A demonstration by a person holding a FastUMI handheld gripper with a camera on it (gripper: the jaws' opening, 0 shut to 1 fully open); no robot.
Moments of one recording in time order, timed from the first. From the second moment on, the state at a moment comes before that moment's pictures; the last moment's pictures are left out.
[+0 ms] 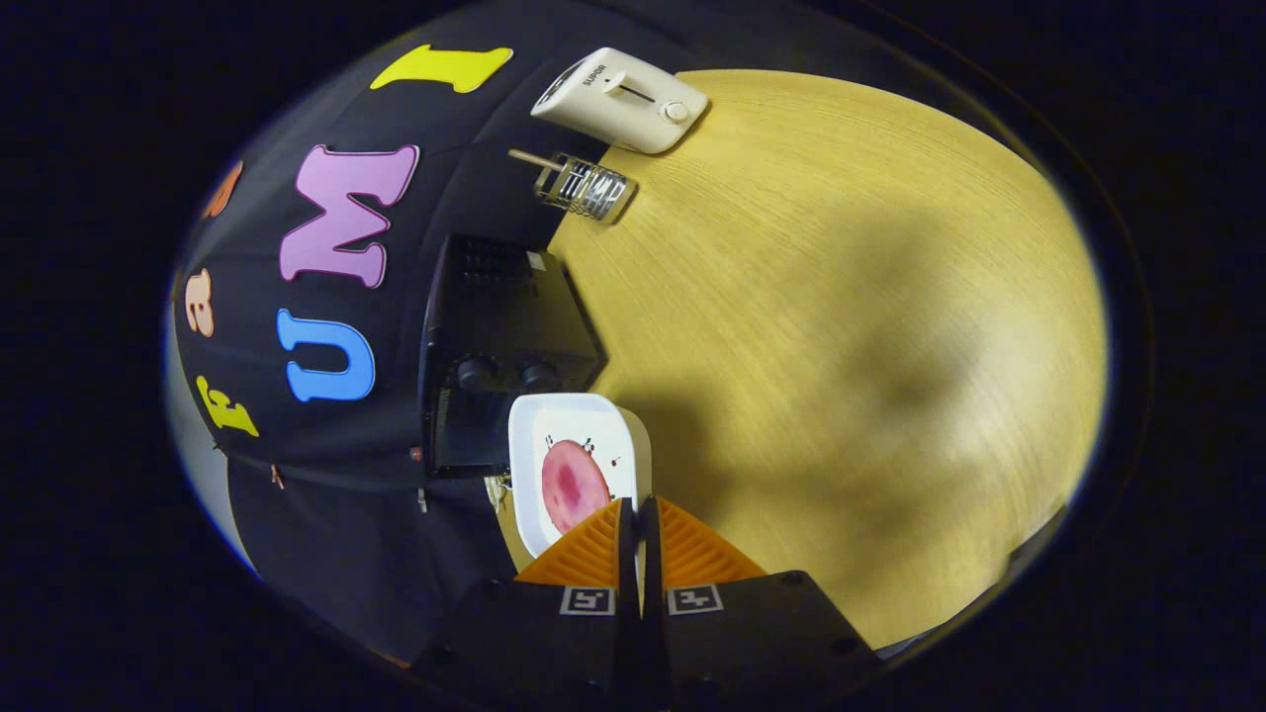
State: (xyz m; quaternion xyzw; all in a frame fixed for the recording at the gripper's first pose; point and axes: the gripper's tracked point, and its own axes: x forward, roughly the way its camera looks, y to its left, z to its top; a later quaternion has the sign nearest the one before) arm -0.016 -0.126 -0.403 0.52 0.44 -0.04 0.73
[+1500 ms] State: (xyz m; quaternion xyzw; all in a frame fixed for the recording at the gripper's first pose) arm 0.189 0.053 -0.459 0.67 0.24 -0.32 0.63
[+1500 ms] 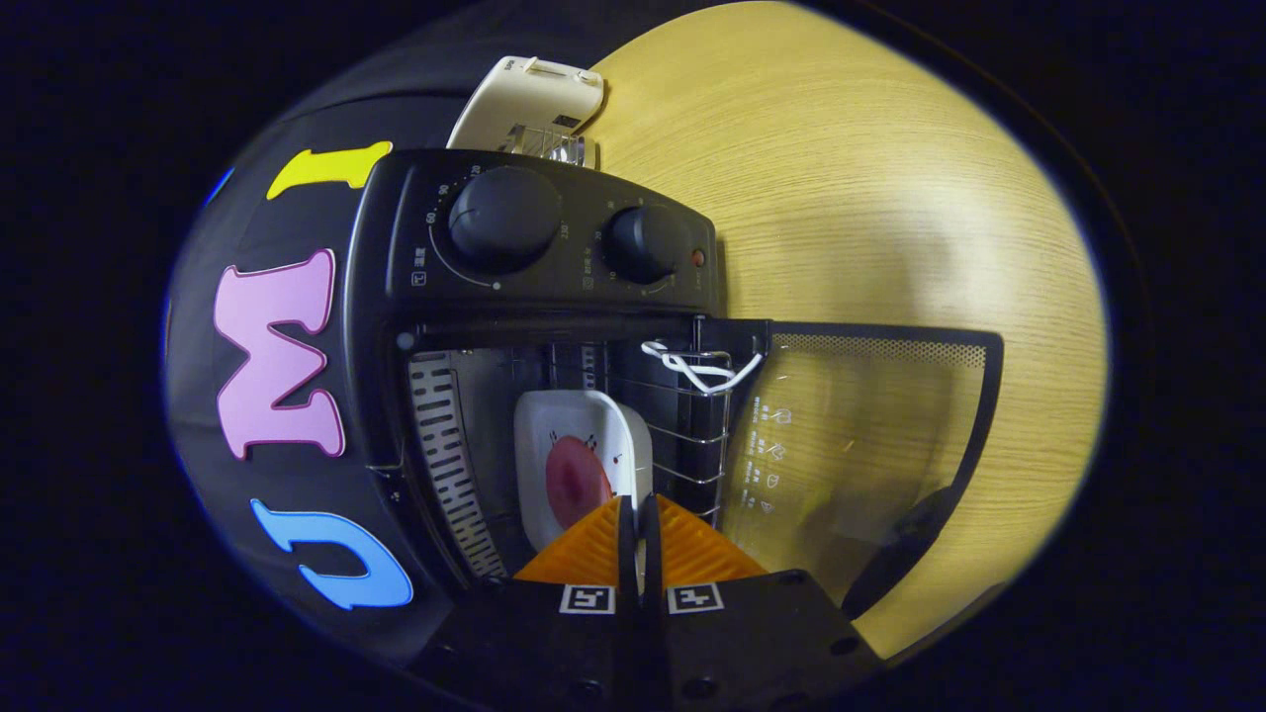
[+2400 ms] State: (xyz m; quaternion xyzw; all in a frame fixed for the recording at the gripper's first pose) arm 0.181 0.073 -0.439 0.65 0.27 -0.30 0.64
